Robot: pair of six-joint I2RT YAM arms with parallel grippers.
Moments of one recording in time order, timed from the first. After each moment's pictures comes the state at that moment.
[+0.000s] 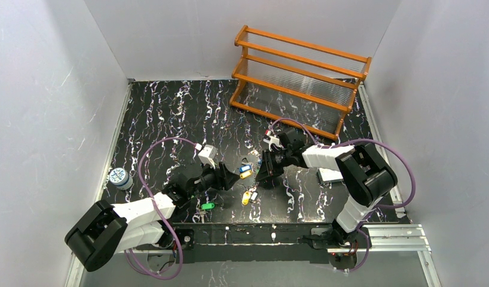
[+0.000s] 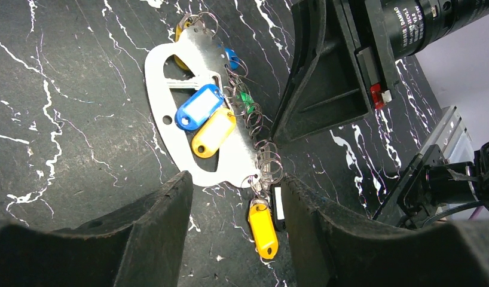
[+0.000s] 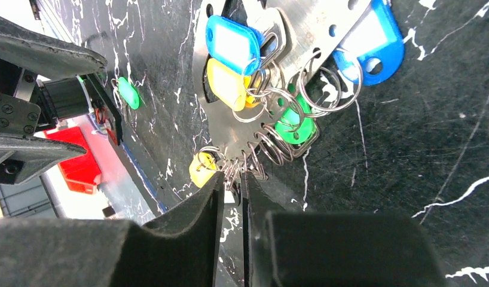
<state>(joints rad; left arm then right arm) -0.72 1.08 0.20 0.54 0.10 -0.56 0.59 1.69 0.79 -0.05 -0.71 0.49</state>
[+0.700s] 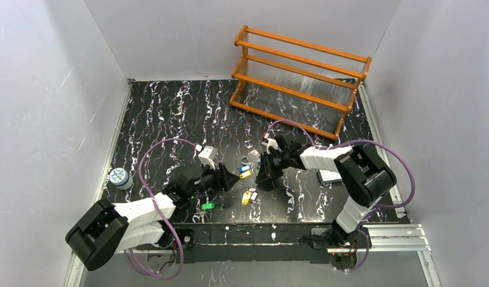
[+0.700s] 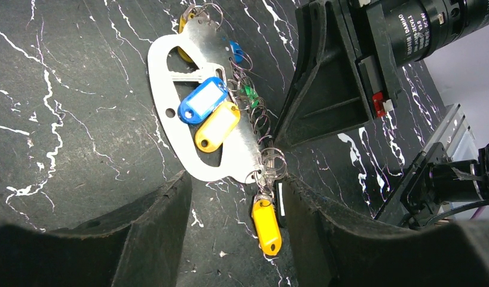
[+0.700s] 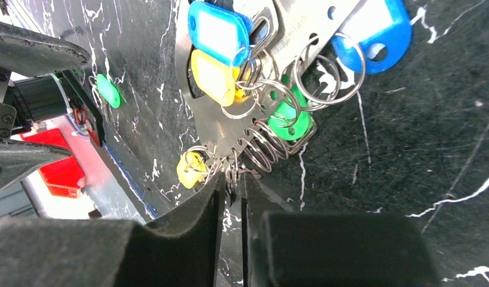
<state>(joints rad) -0.72 1.09 0.19 0.55 0.10 -0.57 0.63 1.70 0.79 -0.09 -0.64 0.48</state>
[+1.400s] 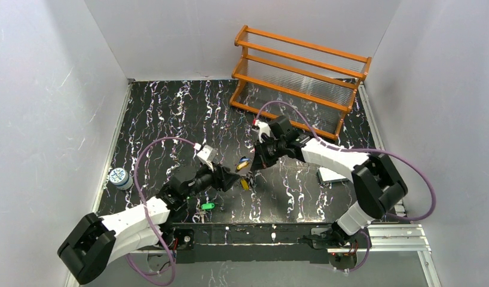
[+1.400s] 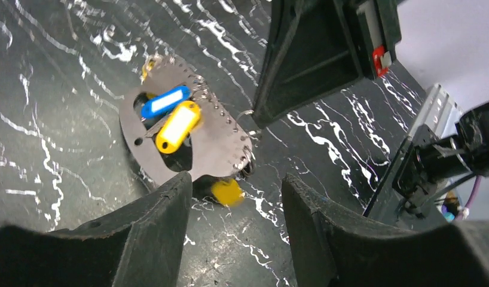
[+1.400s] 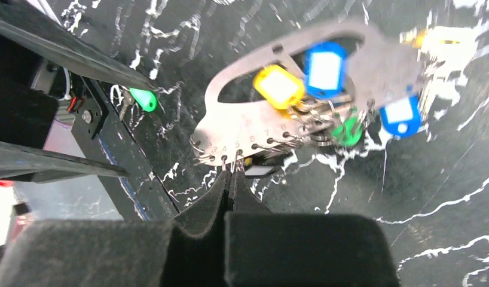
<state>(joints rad) -0.72 0.96 0.19 0.54 0.17 -0.45 0.69 1.59 0.97 -0.28 -0.57 0.29</state>
